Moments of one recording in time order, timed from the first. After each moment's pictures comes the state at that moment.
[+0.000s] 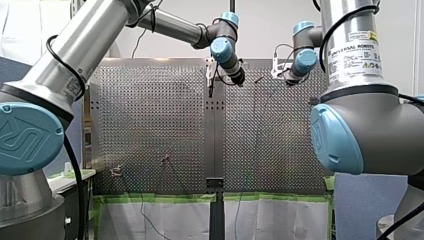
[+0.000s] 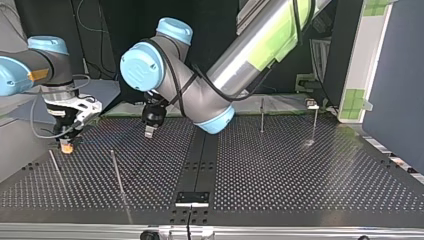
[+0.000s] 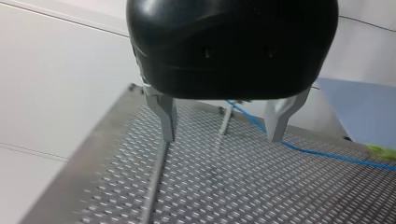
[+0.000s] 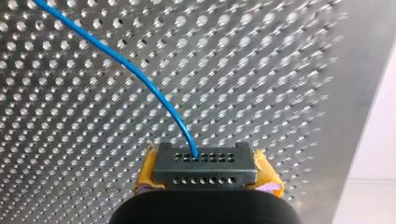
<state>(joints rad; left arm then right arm) -0.76 -2.08 -1.03 -3.38 -1.90 -1.76 1.77 -1.32 1.47 -0.06 1.49 1.60</state>
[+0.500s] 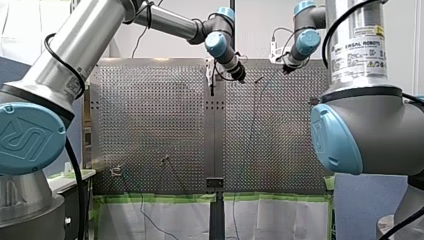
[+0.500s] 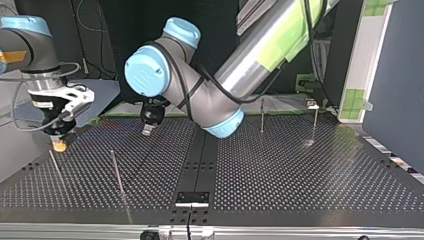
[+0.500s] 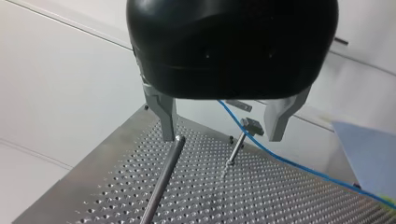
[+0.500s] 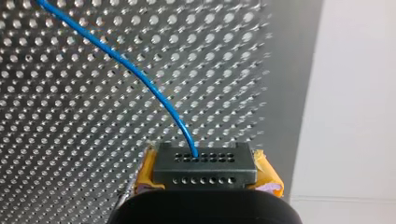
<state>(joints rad) -0.74 -2.06 -1.03 -3.45 -1.78 -1.90 1.78 -1.43 1.47 0.06 1.43 1.59</state>
